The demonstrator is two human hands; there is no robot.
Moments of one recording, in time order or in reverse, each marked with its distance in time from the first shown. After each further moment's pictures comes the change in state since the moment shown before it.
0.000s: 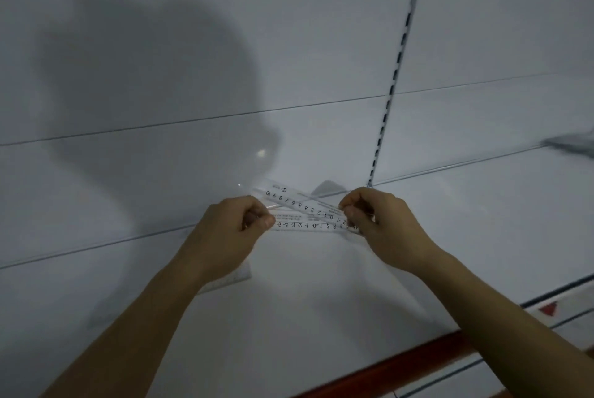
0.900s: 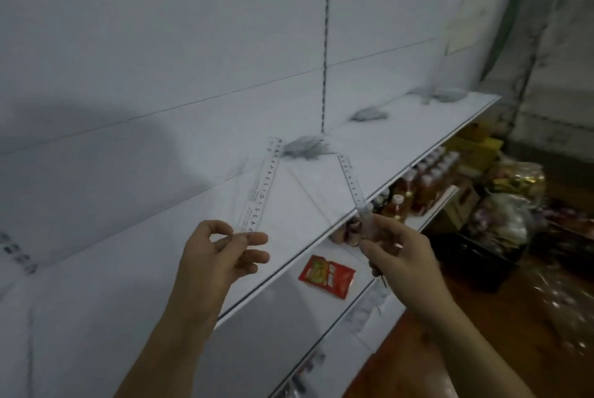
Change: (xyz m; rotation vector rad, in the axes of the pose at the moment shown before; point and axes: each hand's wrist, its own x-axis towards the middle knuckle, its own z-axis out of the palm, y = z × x) left_hand 0.040 0.376 0.353 -0.892 -0.182 -0.164; right_hand -0.208 0.299 -0.349 0.377 0.556 0.443
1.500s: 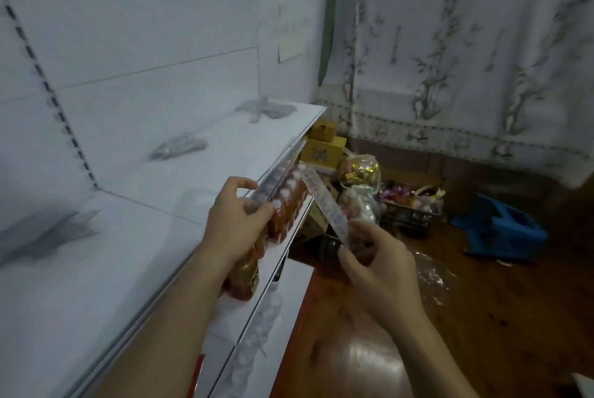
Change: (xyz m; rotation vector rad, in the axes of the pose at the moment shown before) left_hand 0.175 -0.039 0.406 0.300 -0.503 0.205; right_hand 0.120 0.088 -0.248 -0.537 0.524 0.084
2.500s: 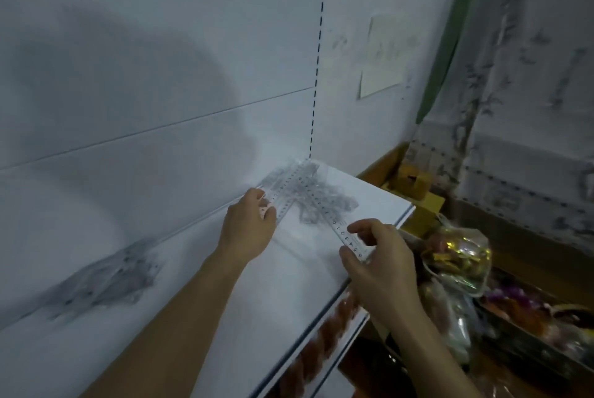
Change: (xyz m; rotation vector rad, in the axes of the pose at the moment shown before) left_hand 0.460 -0.061 0.072 0.473 0.329 -0.154; right_hand 0.495 0.060 0.170 0.089 -0.243 -0.227
